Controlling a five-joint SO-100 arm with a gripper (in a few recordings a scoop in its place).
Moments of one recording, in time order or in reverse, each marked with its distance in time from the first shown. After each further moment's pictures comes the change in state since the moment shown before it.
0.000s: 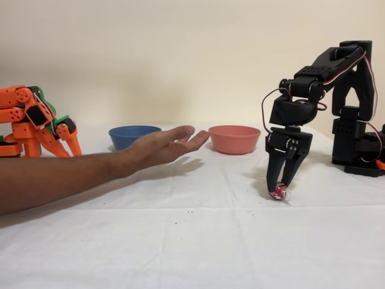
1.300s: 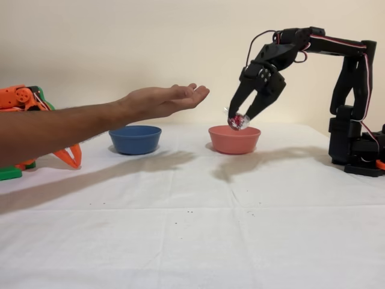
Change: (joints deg) arm 15.6 16.7 -13.8 6.1 -11.9
